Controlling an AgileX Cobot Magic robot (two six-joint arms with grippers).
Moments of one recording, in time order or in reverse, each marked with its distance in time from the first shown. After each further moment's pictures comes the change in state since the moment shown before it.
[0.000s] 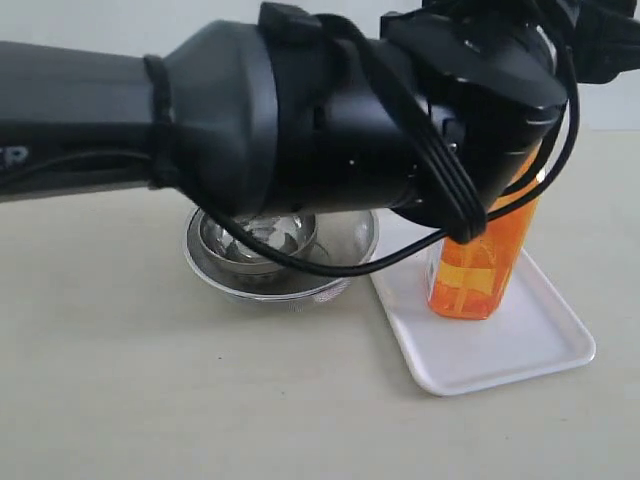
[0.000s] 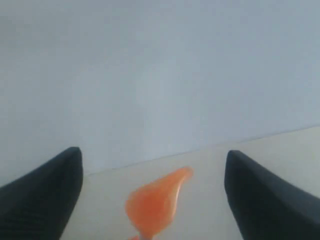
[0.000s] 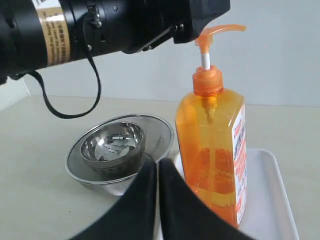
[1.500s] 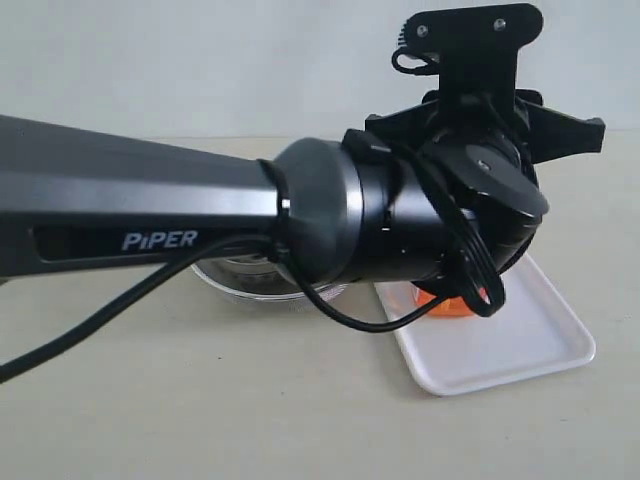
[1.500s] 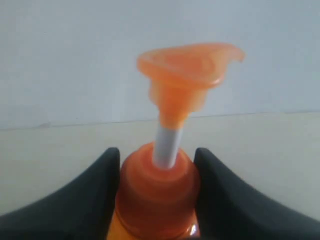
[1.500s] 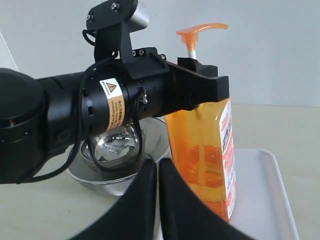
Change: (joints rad) left arm 0.022 0.140 0.009 -0.044 0.083 -0.137; right arm 0.000 0.000 0.000 -0.001 0.000 0.000
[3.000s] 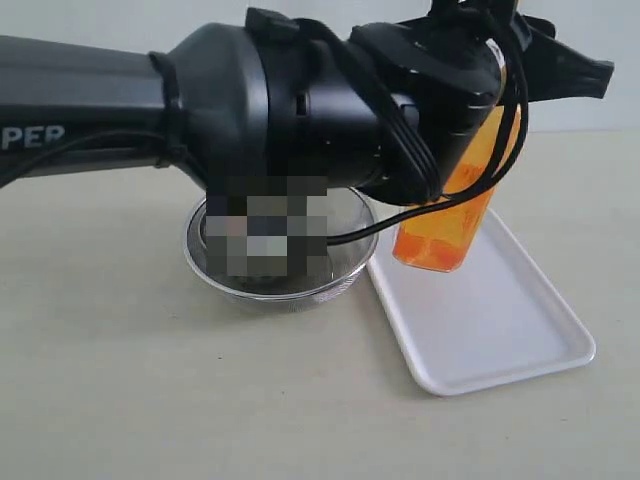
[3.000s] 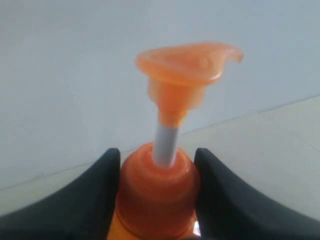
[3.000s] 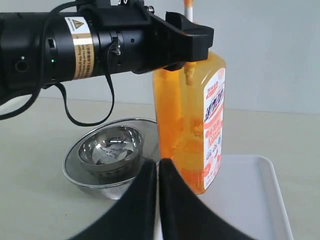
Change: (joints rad) left arm 0.057 -0.118 -0.002 0.007 -0.170 0.234; right arm 0.000 0.000 0.000 -0.022 -0.014 0.000
